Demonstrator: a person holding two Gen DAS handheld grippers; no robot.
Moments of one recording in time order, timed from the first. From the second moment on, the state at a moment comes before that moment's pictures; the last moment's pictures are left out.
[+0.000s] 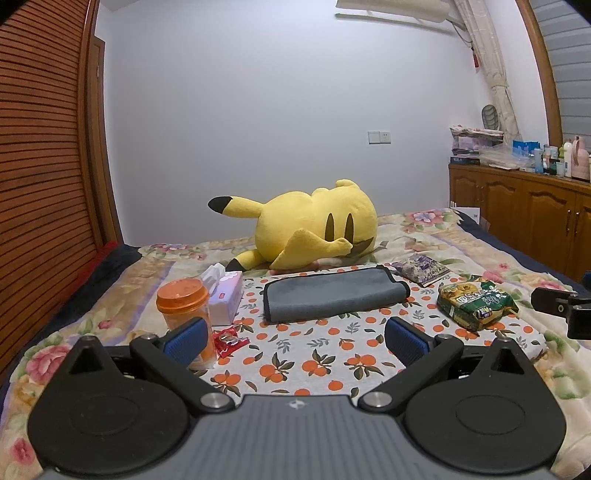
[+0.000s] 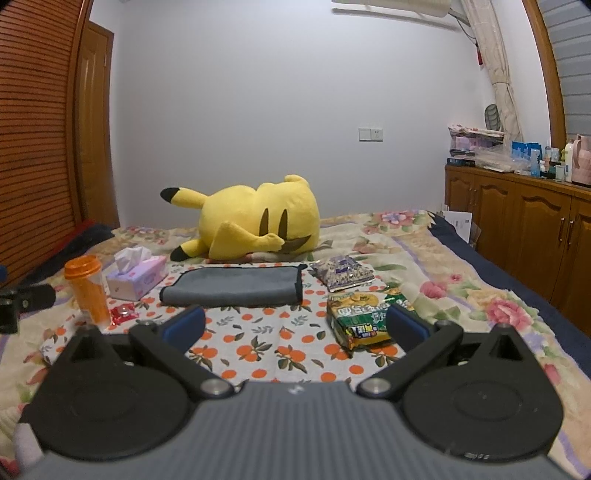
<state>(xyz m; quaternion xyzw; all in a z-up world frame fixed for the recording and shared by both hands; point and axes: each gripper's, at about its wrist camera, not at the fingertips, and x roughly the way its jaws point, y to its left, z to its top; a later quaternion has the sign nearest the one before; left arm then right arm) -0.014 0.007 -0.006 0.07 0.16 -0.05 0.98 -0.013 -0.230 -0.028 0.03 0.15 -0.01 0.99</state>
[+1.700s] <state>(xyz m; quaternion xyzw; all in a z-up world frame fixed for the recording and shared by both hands) -0.014 0.008 -0.010 0.07 0.17 -0.05 0.98 -0.014 -0.228 -0.028 0.03 0.15 -0.01 0.99</state>
